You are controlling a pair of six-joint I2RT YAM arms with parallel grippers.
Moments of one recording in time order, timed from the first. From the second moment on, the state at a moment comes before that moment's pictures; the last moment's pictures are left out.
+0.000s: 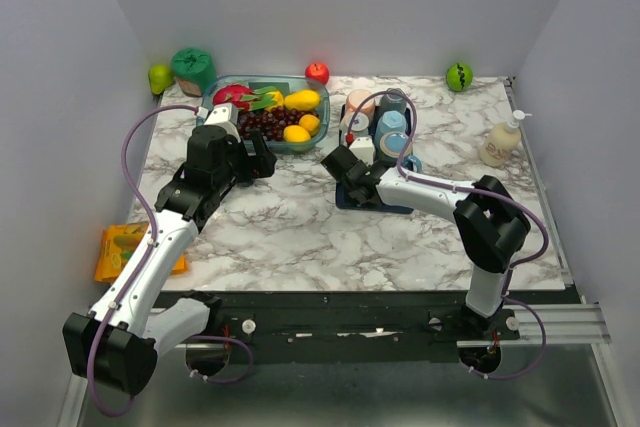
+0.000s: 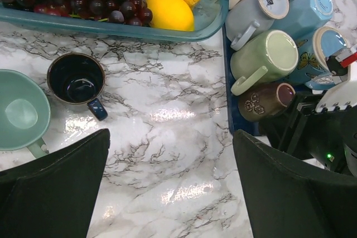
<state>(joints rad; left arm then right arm) -0.30 1.03 0.95 -0.39 0.02 -0.41 0.83 1.84 1.27 -0.51 0.53 0.66</state>
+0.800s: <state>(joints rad) -0.30 1.01 0.94 -0.39 0.04 -0.41 0.82 1.84 1.27 -0.51 0.50 0.65</state>
